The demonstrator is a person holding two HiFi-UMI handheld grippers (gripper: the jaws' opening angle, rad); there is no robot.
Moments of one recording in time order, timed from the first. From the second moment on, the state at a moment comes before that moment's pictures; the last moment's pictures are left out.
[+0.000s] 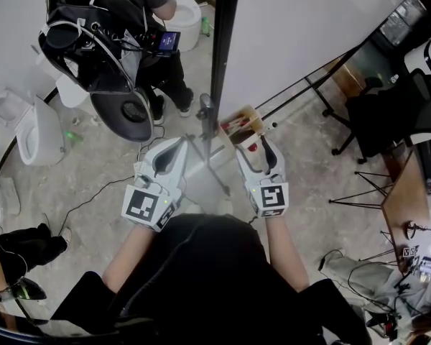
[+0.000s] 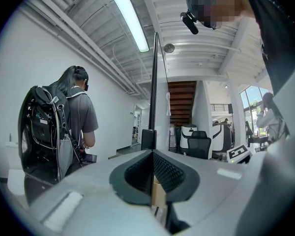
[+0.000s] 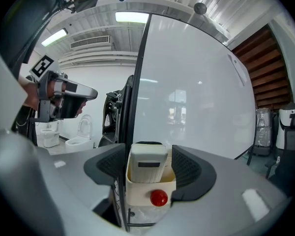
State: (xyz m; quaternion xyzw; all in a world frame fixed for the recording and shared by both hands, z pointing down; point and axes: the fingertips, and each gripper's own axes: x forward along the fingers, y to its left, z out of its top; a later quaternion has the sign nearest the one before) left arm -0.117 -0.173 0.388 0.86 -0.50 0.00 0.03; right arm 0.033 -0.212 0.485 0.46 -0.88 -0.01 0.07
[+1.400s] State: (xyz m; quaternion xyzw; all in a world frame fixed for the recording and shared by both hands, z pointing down) left arm -0.077 -0.159 0.380 0.90 -0.44 0.00 0.02; right arm 0.064 -0.139 0.361 0.48 -0.87 -0.04 -0.03
